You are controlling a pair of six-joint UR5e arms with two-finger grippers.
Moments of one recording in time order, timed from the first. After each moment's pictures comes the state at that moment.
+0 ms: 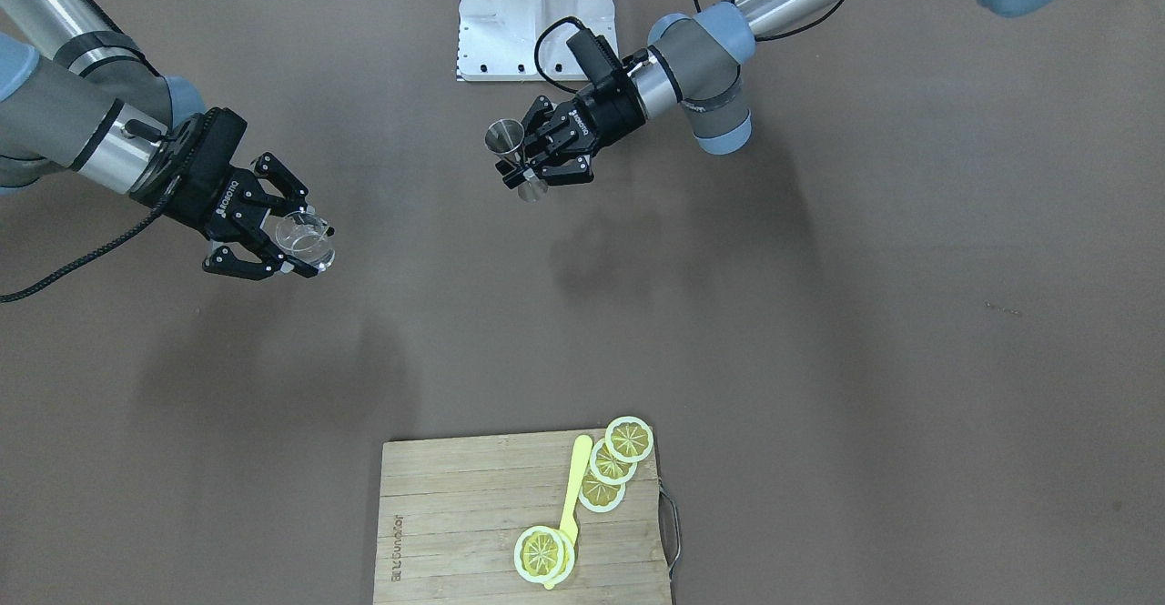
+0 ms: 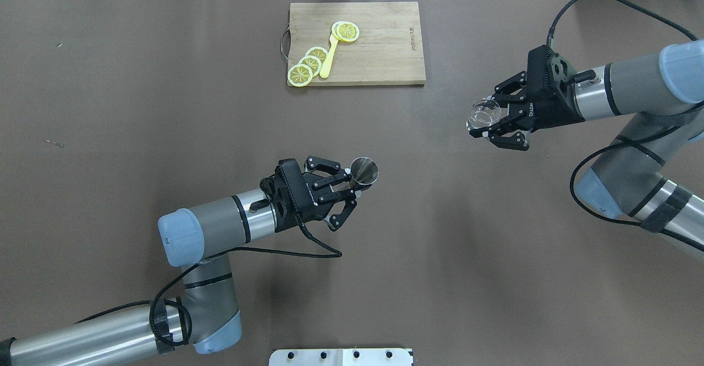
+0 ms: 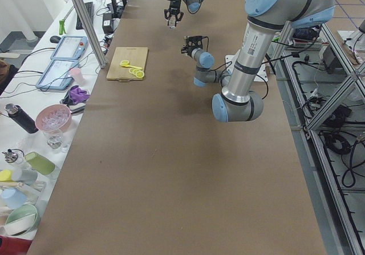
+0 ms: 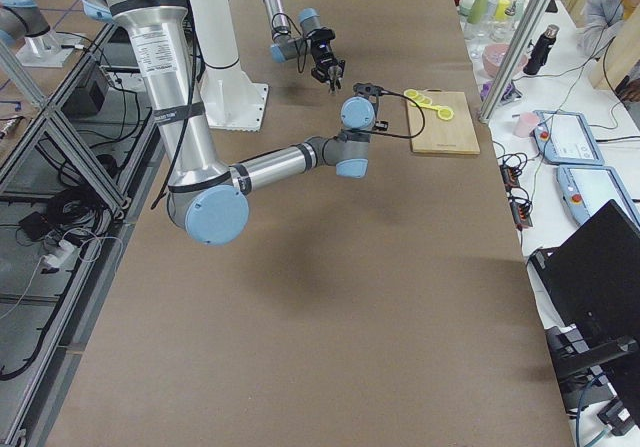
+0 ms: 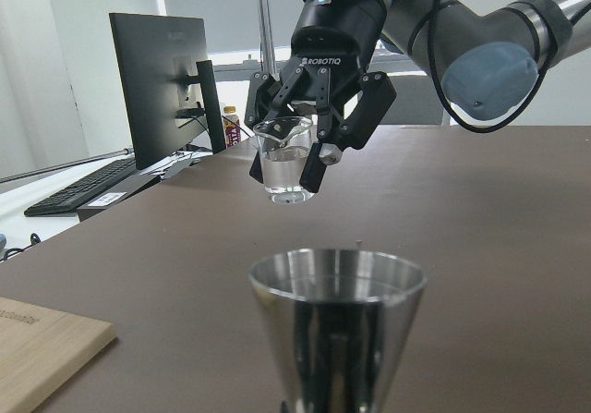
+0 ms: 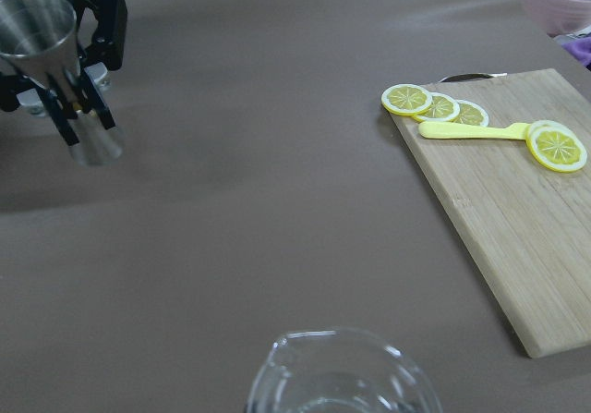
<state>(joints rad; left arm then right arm) -0.34 -2.16 -1.36 -3.16 -1.46 -0.18 0.88 -1.30 1.58 -0.38 2.26 0.05</state>
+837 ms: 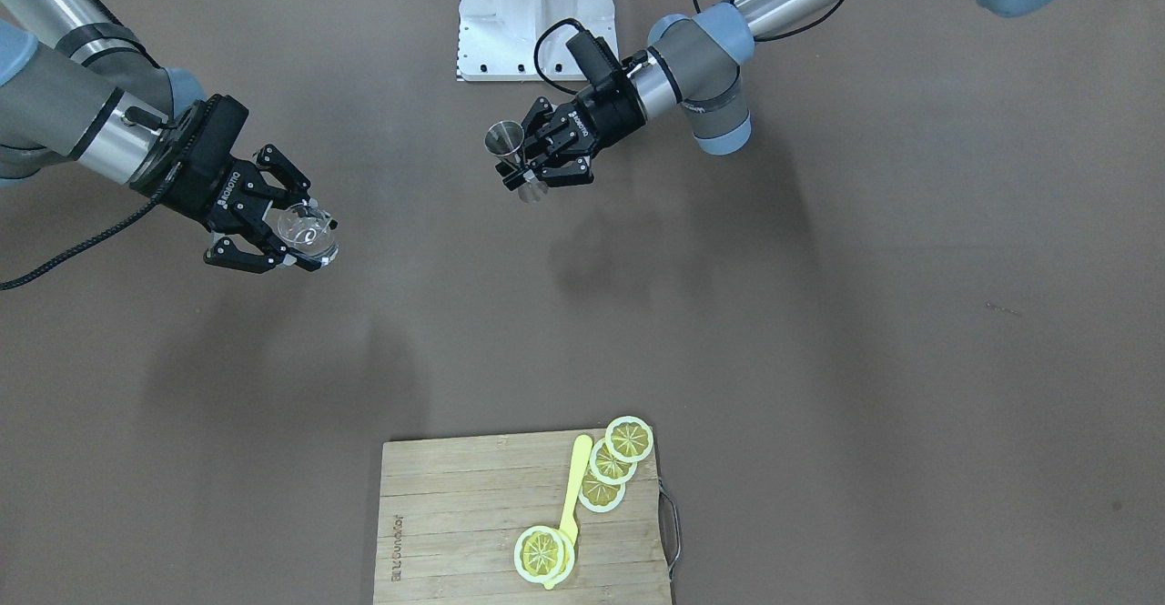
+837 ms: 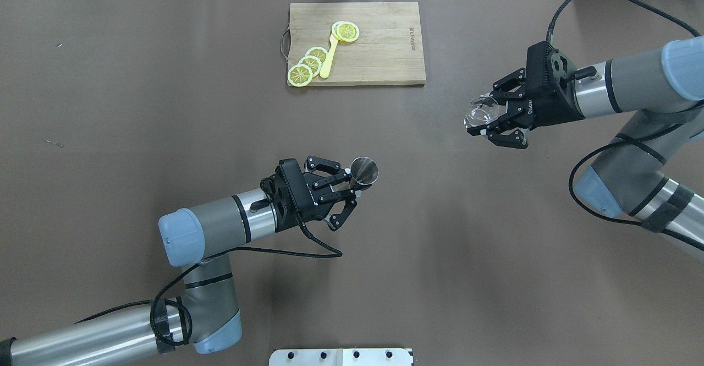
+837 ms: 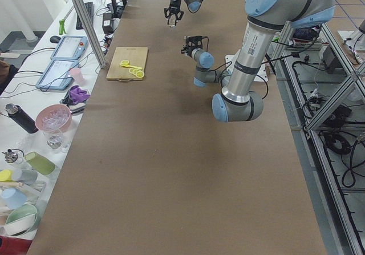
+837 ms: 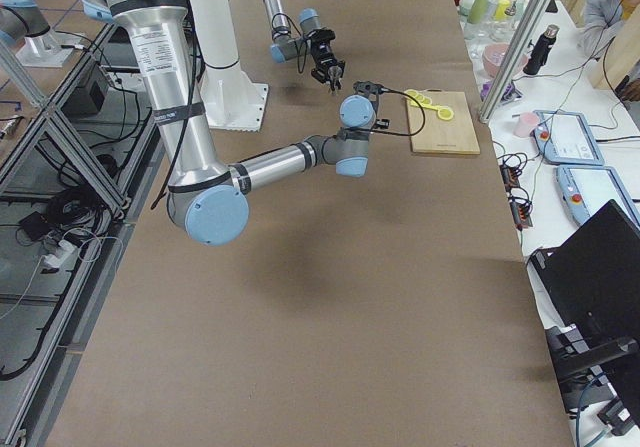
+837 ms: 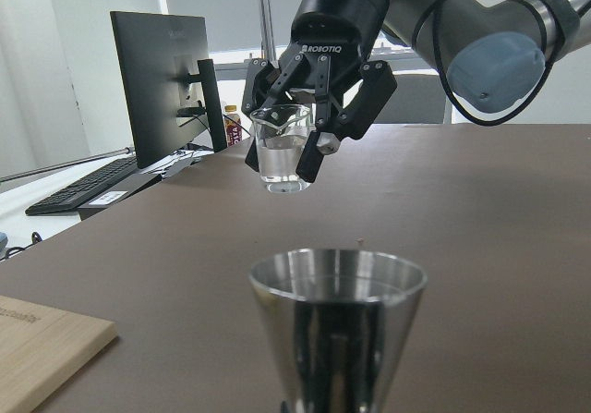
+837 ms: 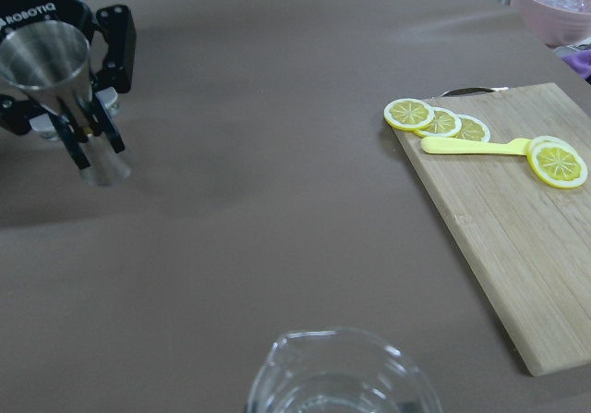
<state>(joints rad) -0.34 -2.16 -1.36 -3.16 -1.46 -0.18 0.88 -1.29 1.63 -0.44 2.28 0.05</state>
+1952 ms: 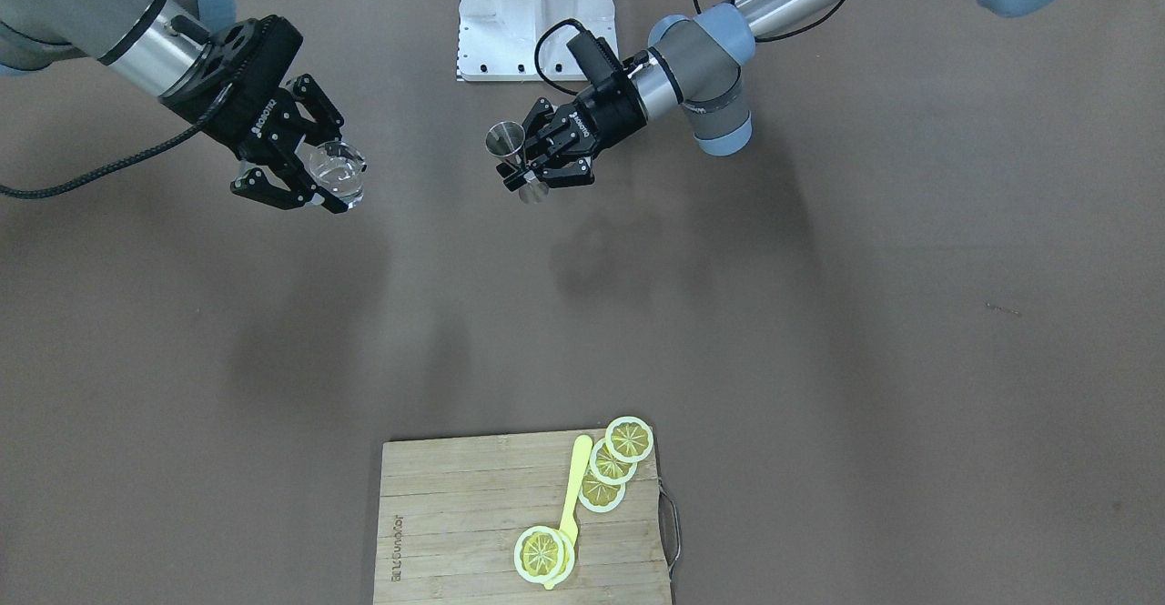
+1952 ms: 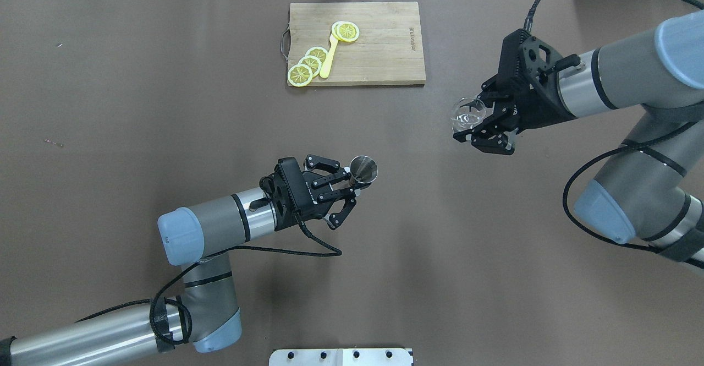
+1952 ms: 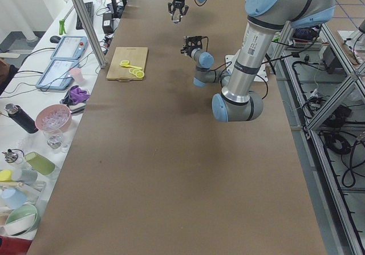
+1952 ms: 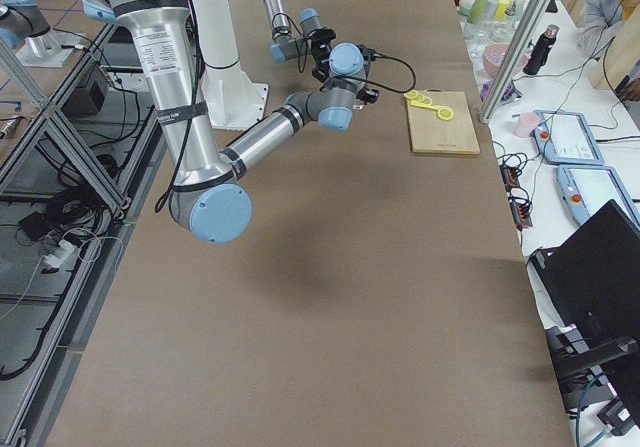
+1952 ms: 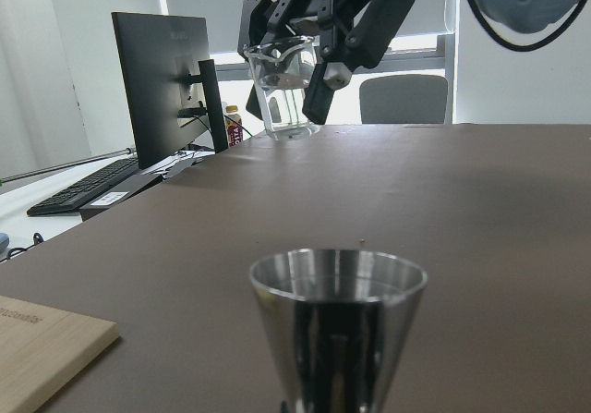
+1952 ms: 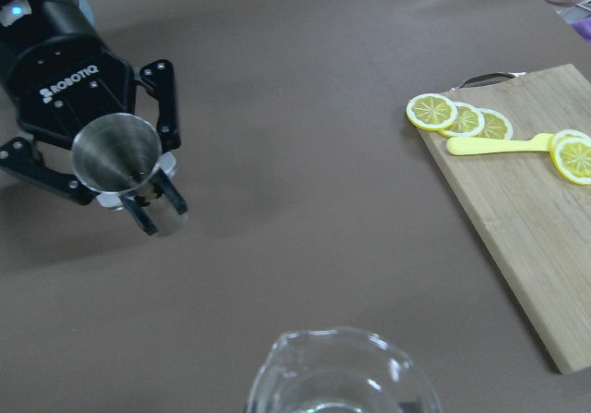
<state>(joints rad) -0.34 -2.16 -1.36 -3.16 -1.46 -0.18 0.81 -1.29 1.94 -0.95 2.19 -0.01</state>
